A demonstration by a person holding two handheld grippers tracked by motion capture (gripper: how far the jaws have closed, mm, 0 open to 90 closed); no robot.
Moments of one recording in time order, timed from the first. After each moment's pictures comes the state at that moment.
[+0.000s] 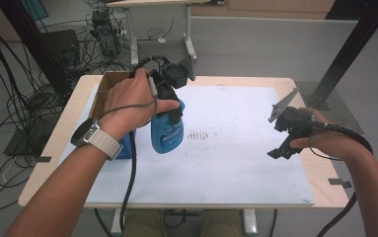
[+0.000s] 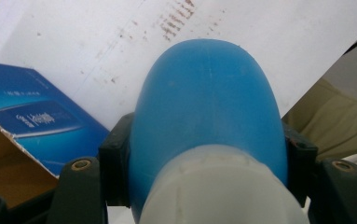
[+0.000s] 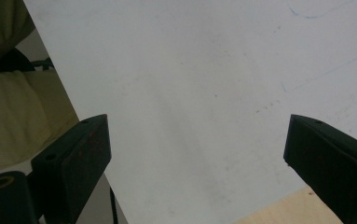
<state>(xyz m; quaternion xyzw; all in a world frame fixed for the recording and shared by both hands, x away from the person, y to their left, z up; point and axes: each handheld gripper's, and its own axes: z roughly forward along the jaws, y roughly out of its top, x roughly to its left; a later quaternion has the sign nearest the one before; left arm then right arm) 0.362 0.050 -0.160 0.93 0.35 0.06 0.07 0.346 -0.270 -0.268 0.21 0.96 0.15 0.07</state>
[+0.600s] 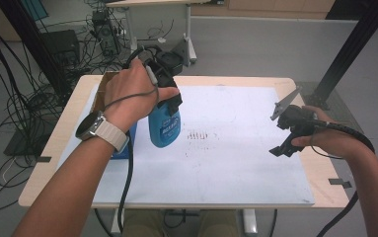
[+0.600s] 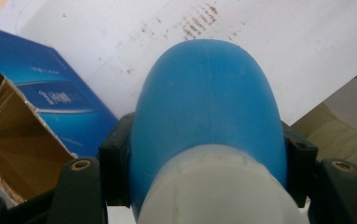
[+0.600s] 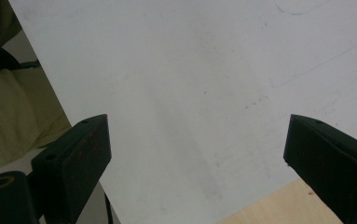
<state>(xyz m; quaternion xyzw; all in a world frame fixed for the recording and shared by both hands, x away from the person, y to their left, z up) 0.369 0.054 -0.144 0.90 0.42 0.07 0.06 0.349 -0.275 -0.266 0.22 0.96 0.15 0.08</state>
